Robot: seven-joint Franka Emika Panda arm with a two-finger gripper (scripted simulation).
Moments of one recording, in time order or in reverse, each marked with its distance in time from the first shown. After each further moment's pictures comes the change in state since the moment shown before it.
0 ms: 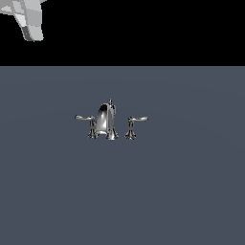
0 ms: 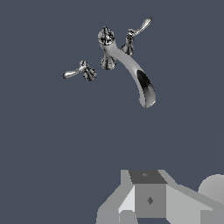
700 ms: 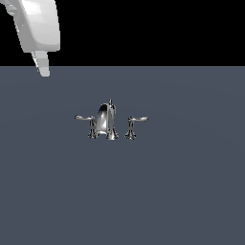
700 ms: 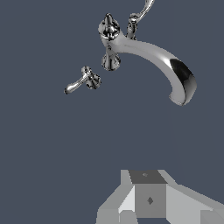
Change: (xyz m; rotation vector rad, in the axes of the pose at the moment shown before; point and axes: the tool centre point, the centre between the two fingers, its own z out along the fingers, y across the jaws) arm 0.027 -0.058 0.061 0.001 -0.004 0.249
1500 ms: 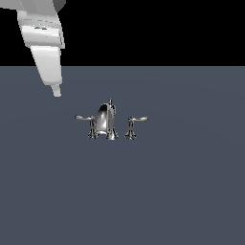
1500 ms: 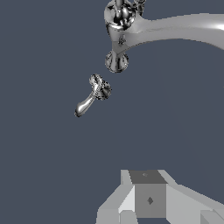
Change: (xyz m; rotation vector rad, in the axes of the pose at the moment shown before) arm 0.031 -0.059 0.063 -0.004 0.001 0.258
